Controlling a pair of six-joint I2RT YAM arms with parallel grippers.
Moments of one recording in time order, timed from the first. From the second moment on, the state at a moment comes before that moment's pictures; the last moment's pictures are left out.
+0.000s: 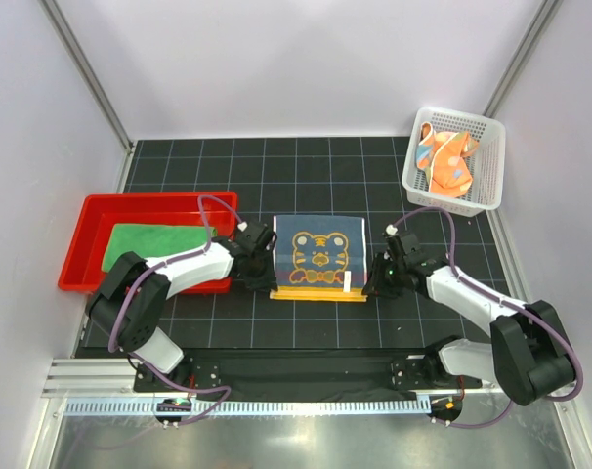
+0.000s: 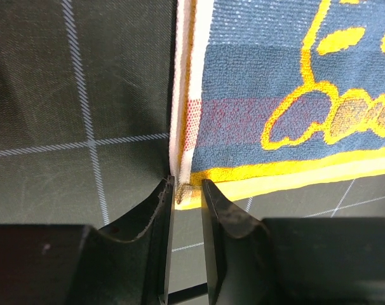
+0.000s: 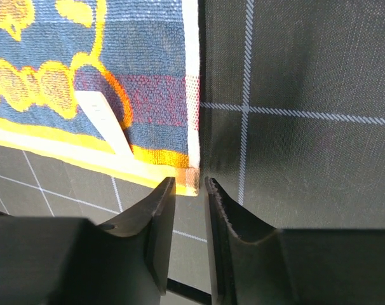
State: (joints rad) left arm -0.66 1.58 0.85 -0.42 0.07 -0.77; right arm 0.38 1.22 0.53 -0.37 -0.19 0.58
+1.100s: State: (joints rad) left arm -0.68 1.56 0.85 -0.42 0.10 -0.81; right arm 0.38 1.19 0.51 -0.37 -0.16 0.62
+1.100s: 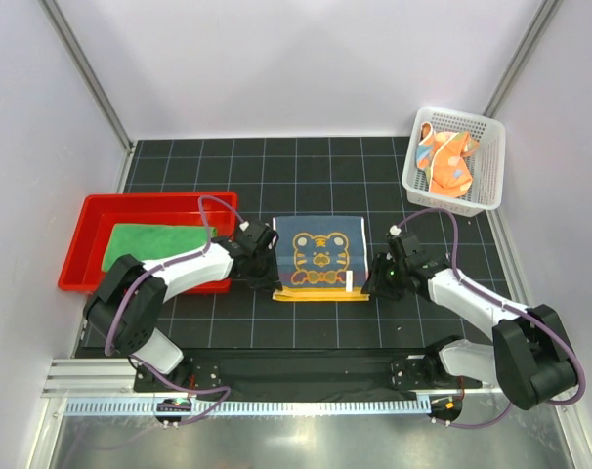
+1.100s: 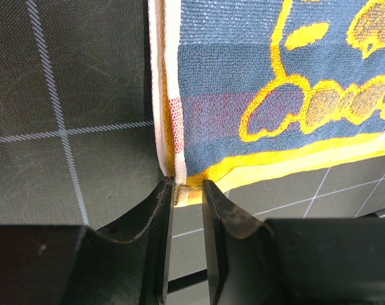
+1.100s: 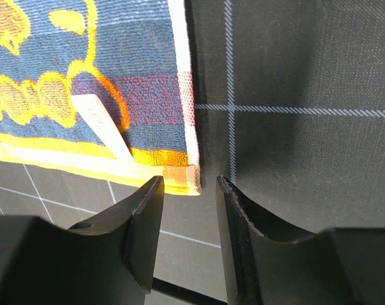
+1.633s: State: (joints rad) left arm -0.69 1.55 0.86 -0.42 0.11 -0.83; right arm 0.38 1.21 0.50 -0.32 -0.16 0.64
